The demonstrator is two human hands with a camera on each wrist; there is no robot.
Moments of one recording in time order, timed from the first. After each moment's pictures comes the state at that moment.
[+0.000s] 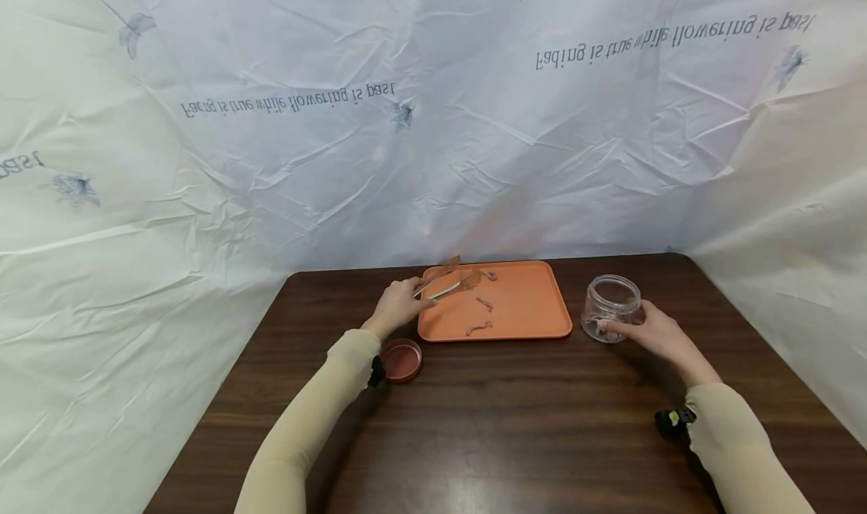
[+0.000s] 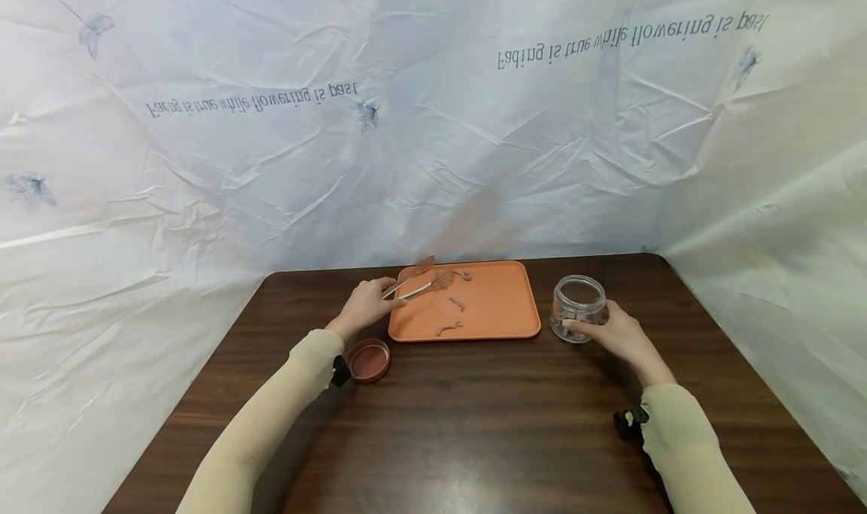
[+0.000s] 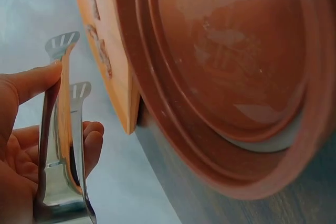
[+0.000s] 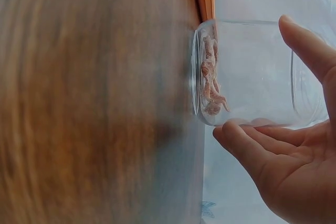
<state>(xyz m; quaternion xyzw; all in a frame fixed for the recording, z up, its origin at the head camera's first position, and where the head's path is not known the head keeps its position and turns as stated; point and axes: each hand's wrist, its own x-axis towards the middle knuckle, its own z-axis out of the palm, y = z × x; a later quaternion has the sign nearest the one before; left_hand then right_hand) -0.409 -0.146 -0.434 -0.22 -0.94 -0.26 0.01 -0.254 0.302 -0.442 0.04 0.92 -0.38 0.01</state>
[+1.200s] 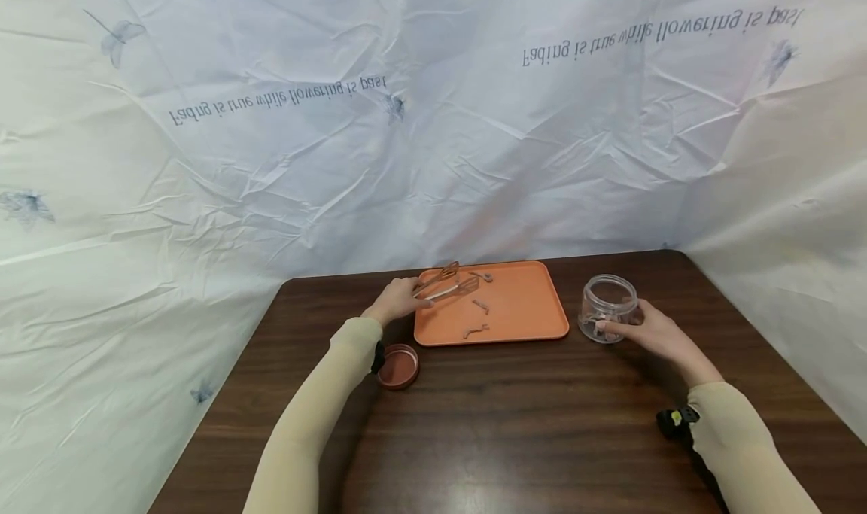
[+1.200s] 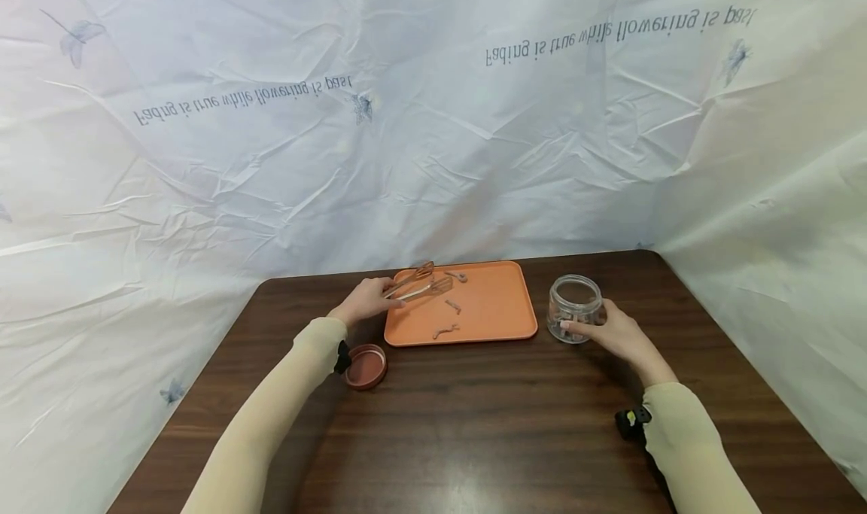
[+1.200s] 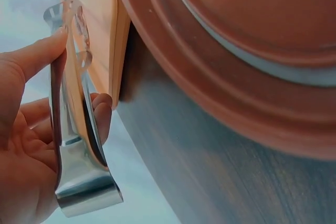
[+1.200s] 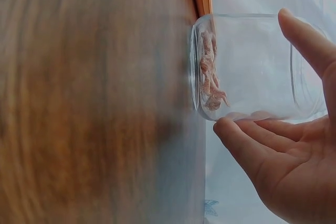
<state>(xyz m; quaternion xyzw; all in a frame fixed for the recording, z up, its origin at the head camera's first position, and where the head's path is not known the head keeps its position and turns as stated) -0.386 -0.129 -0.439 -0.20 -0.95 -0.22 -0.06 -0.234 0.335 -0.442 0.00 0.92 -0.40 0.05</state>
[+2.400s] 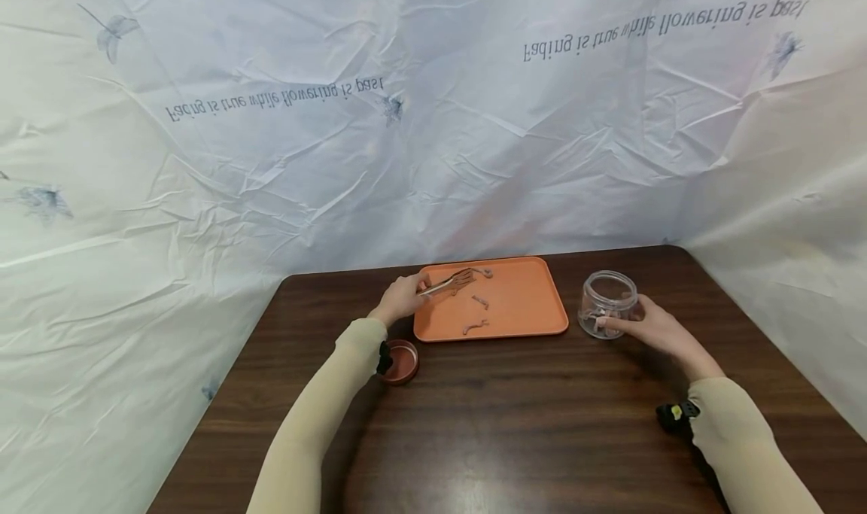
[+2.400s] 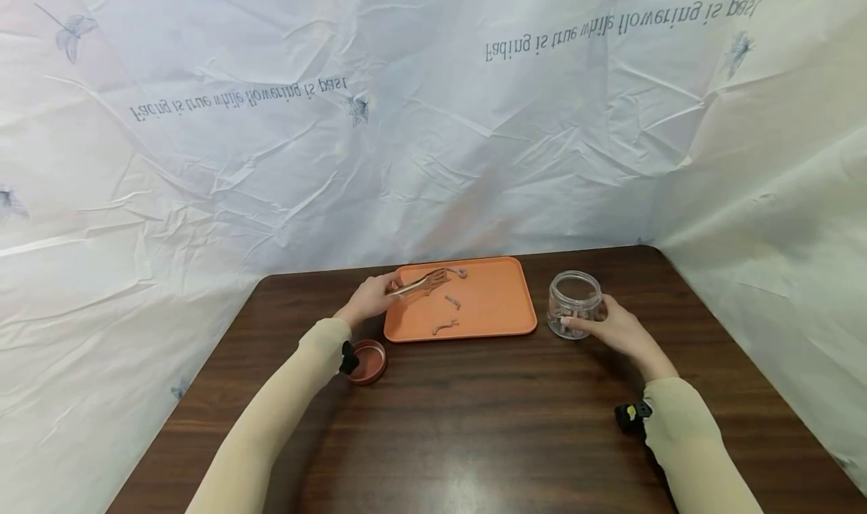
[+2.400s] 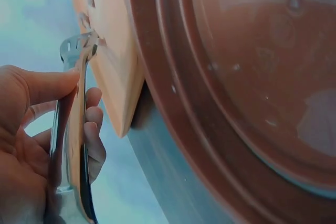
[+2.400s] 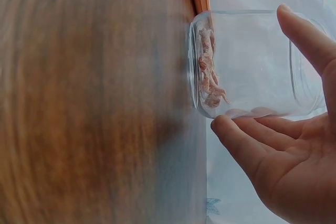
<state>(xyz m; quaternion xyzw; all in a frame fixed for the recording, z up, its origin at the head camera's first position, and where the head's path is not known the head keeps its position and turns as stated) -0.386 -0.122 -0.442 -0.22 -0.95 -0.22 -0.02 -0.237 0.330 -0.441 0.02 0.91 -0.41 0.06</state>
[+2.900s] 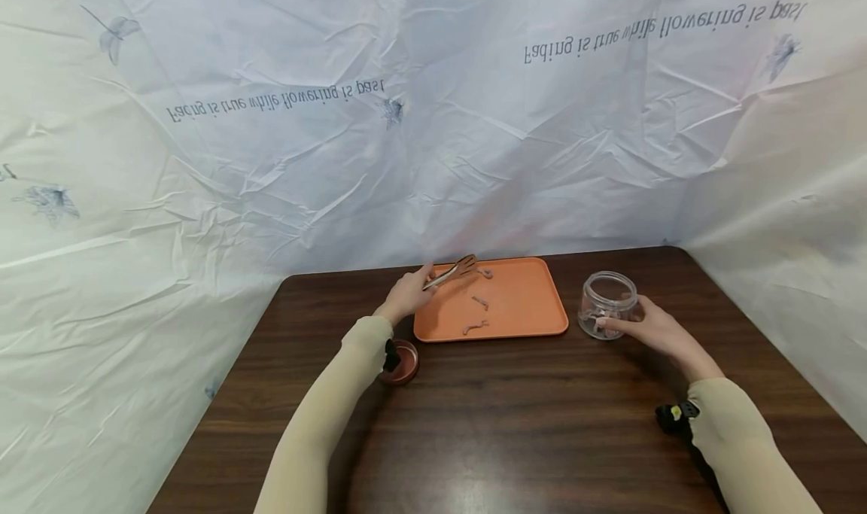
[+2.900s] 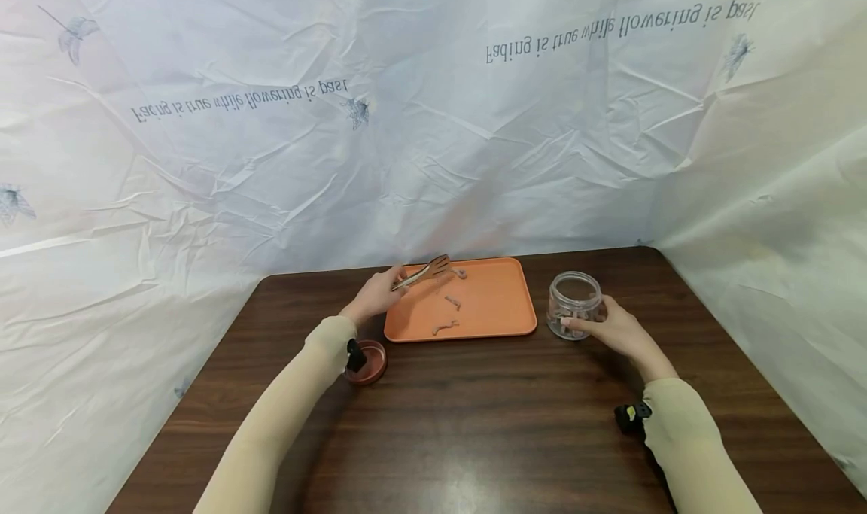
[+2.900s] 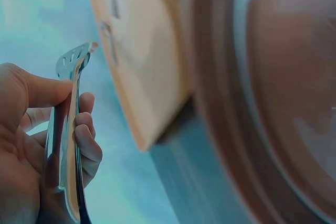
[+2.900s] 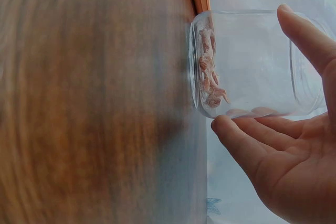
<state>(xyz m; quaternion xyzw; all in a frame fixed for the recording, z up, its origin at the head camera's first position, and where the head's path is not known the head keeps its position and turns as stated) -0.387 -0.111 -0.429 -0.25 -0.93 -0.26 -0.02 -0.239 0.327 -0.440 0.02 0.91 -0.41 0.06</state>
